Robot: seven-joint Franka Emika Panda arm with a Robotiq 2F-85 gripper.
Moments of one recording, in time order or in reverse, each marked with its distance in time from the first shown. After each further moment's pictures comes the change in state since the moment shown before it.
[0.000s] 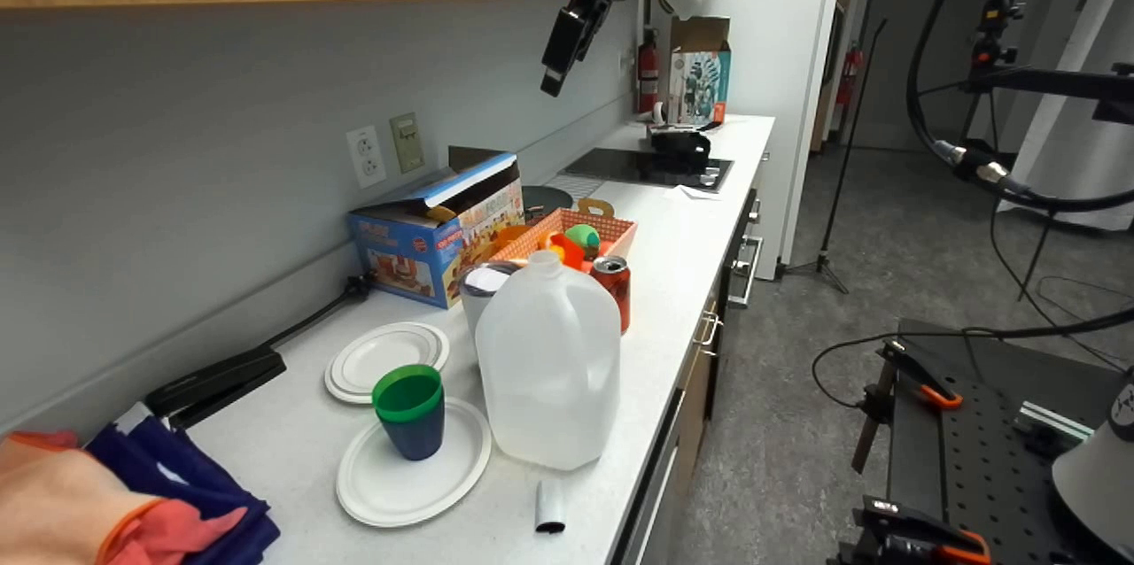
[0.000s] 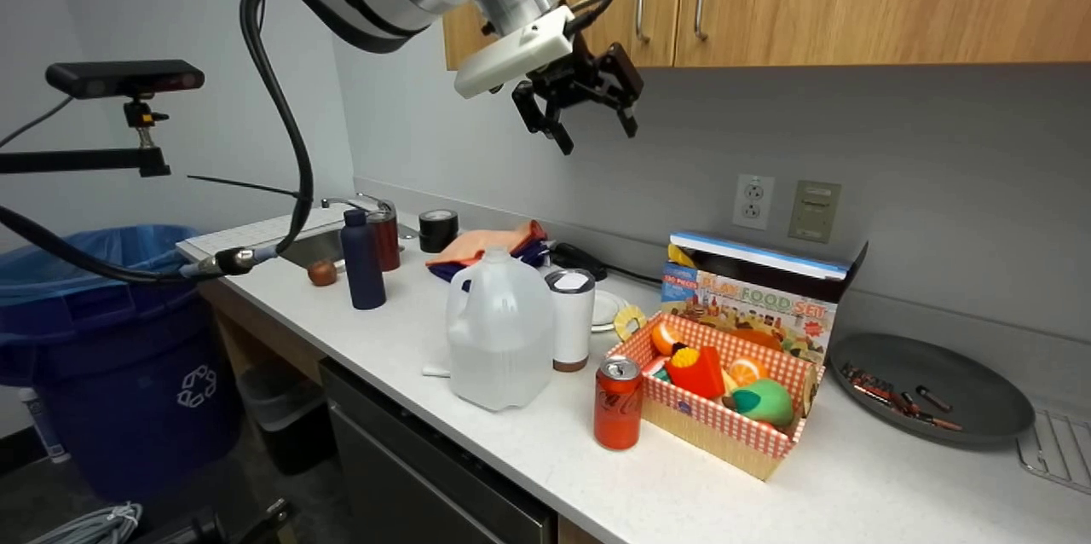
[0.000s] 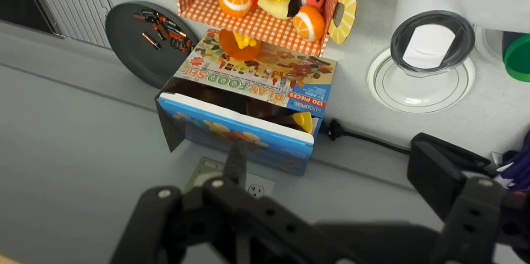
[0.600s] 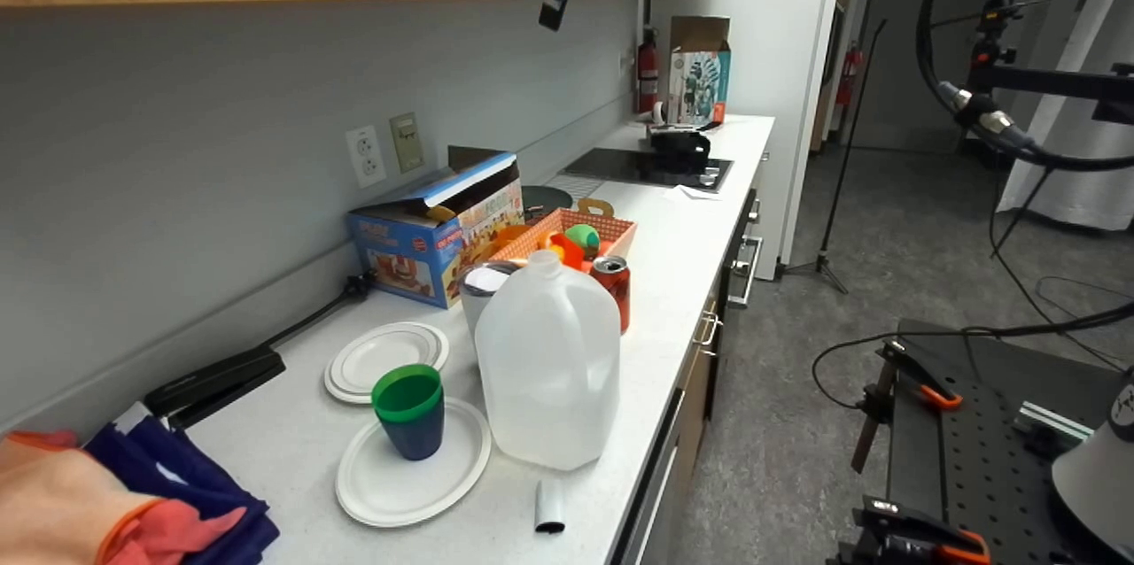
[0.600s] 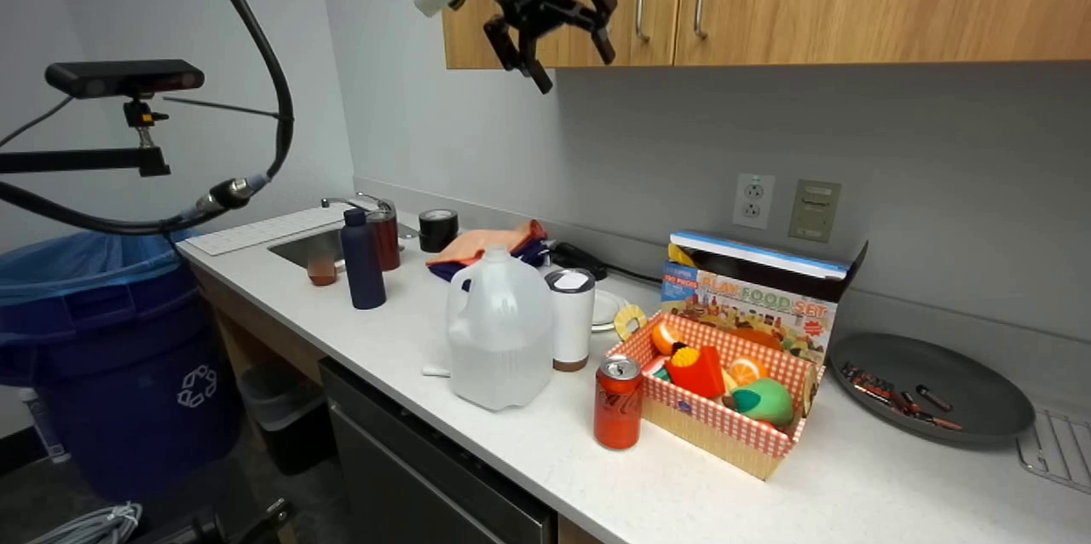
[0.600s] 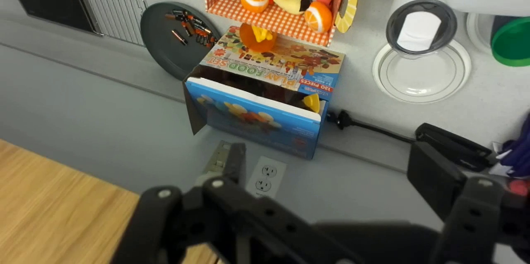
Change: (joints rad) arm 0.068 -0.085 0.011 0.125 -0.035 -0.259 0.052
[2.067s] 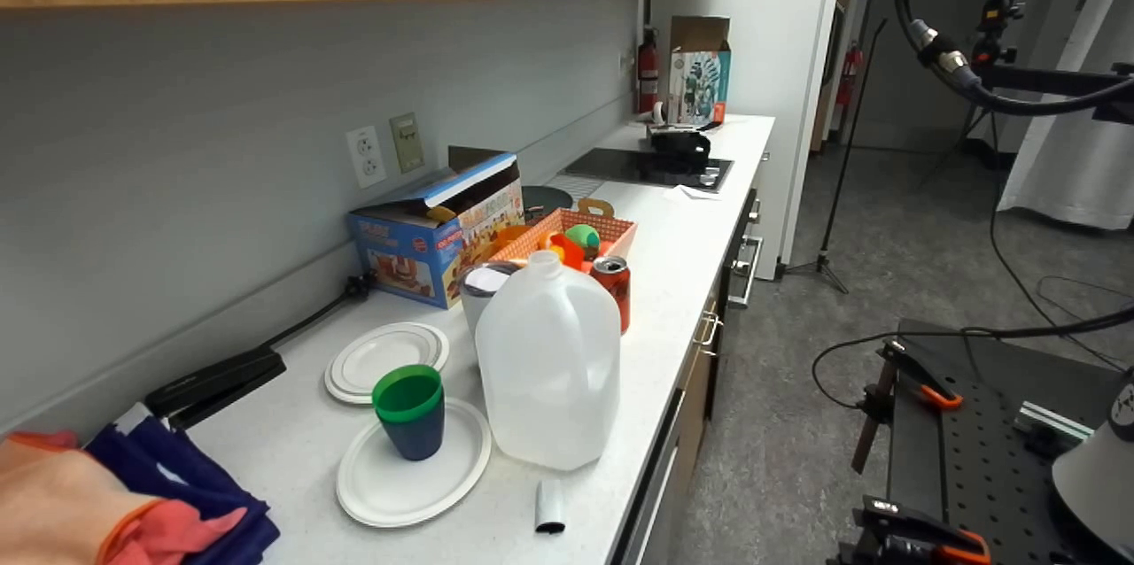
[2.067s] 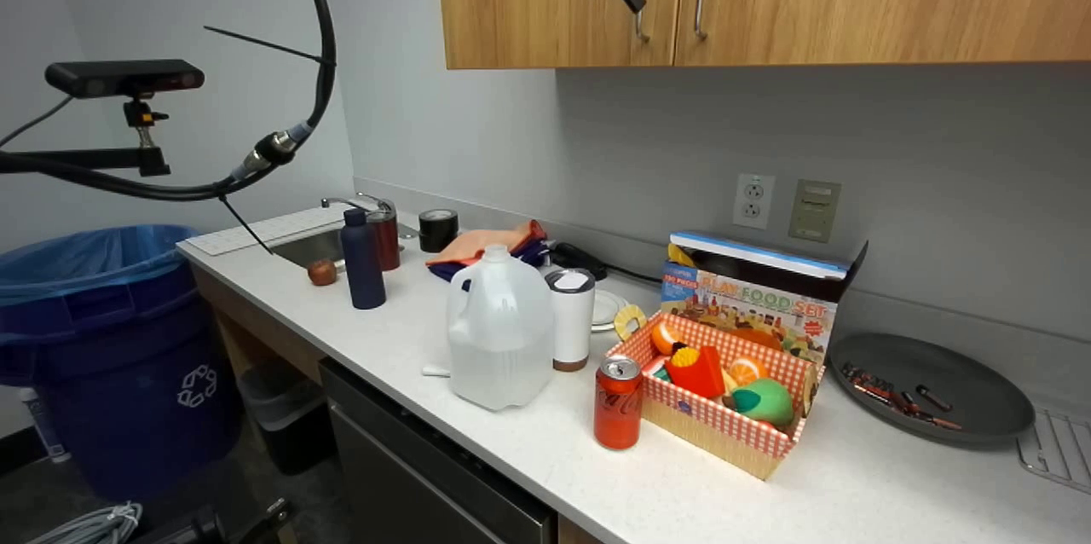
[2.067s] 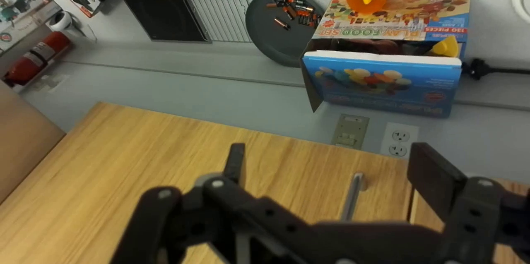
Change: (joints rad) arm -0.038 0.098 -0.055 0.267 -0.201 -0.141 0.250
